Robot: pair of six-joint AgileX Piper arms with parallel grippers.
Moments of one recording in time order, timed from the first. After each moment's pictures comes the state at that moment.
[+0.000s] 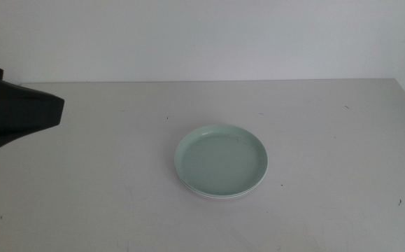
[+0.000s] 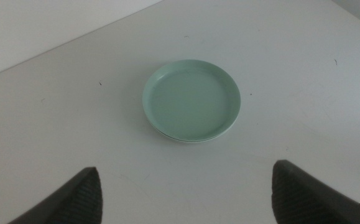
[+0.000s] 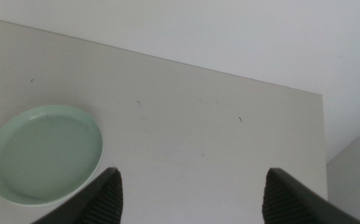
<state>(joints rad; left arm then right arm) -0.34 0.85 -1.23 -0.28 1.09 0.25 0.08 1.00 -1.28 0.12 0.95 -0.18</state>
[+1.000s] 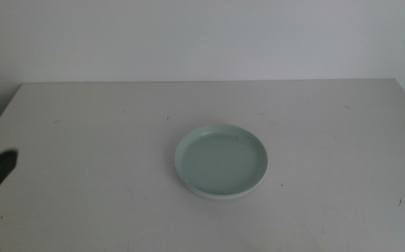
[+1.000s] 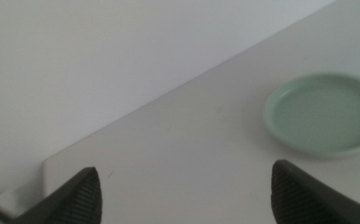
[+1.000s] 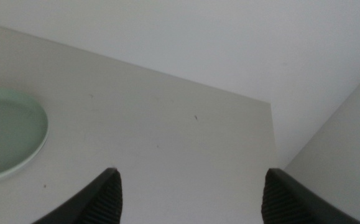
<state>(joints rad) -0.33 0.48 -0.66 0.06 0.56 0.25 0.08 0.64 -0.77 -0.04 0.62 -0.18</state>
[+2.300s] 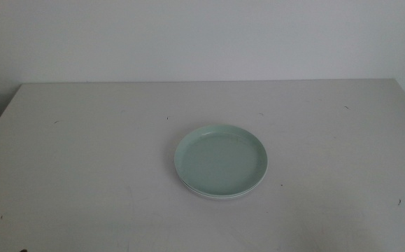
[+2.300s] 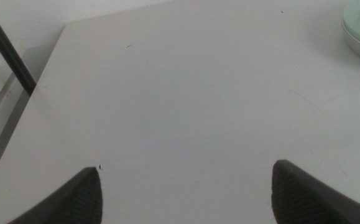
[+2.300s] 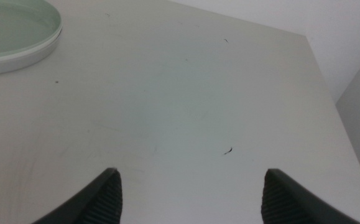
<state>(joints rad) 0.00 -0.01 0.03 -0.12 0.38 0.25 0.07 -0.01 0.02 0.00 0.40 -0.18</state>
